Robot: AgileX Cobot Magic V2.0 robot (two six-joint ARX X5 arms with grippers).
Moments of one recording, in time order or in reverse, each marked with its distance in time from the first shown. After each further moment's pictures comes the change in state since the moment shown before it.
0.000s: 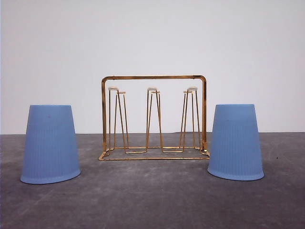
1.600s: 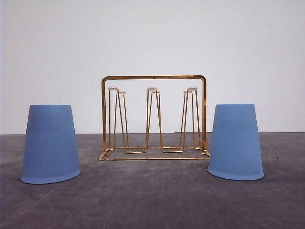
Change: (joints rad) left_arx -0.001 0.487 0.628 -0.194 0.097 -0.161; right_arx 0.035 0.331 0.433 -0.078 -0.065 0.352
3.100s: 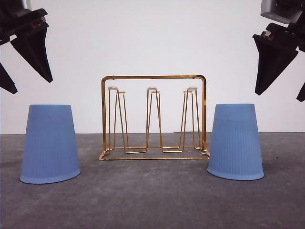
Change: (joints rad) left_arx -0.232 0.758 0.358 -0.243 0.127 0.189; right_arx 0.144 0.884 0.480 -0.390 -0.044 -0.330
